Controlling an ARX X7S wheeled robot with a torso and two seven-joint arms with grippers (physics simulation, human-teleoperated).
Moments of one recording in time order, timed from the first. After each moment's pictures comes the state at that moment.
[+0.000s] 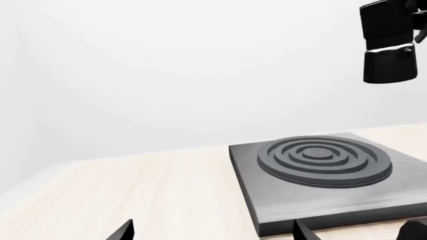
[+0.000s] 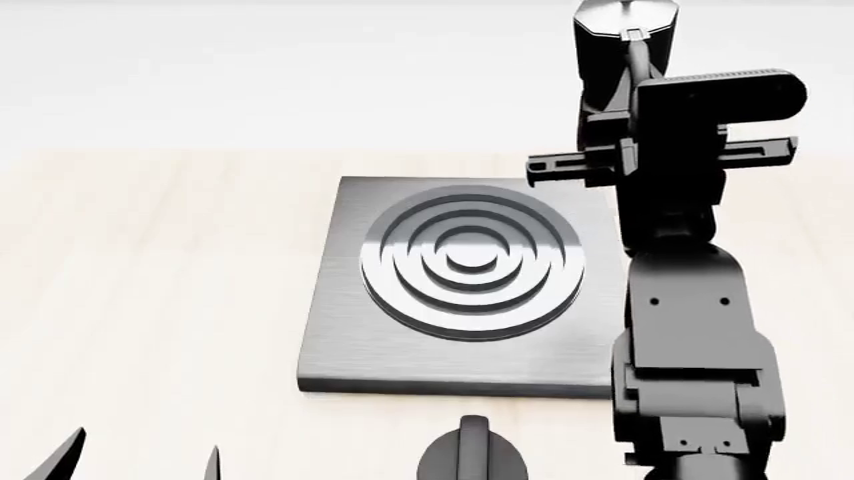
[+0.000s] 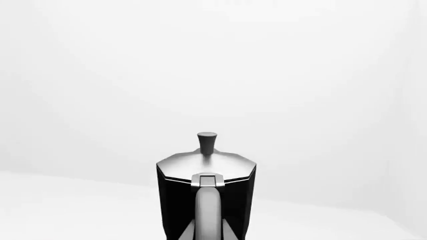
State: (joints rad) left arm 0.06 -0.27 0.31 0.25 -0.10 0.00 -0.28; right arm 1.17 0.15 -0.12 1.18 0.05 -0.30 -0.04
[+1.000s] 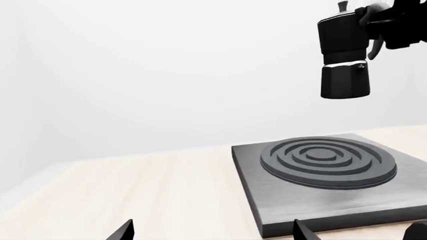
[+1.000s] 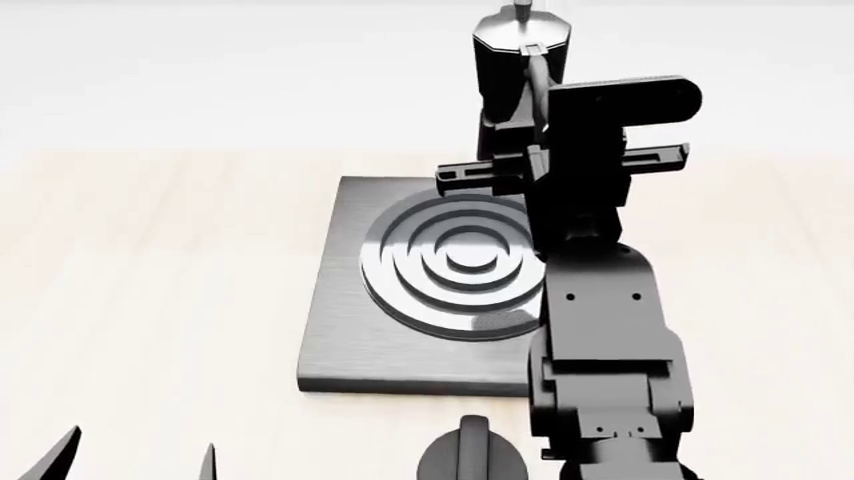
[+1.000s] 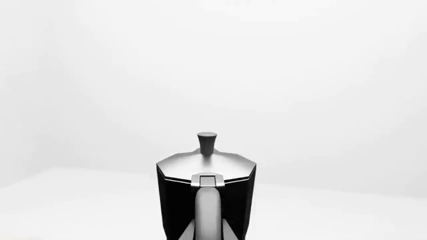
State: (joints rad) left arm 0.05 -0.28 0.32 0.25 -0.11 0.01 -0.31; right arm 1.22 0.02 -0.07 1.31 0.04 -0.32 -0.09
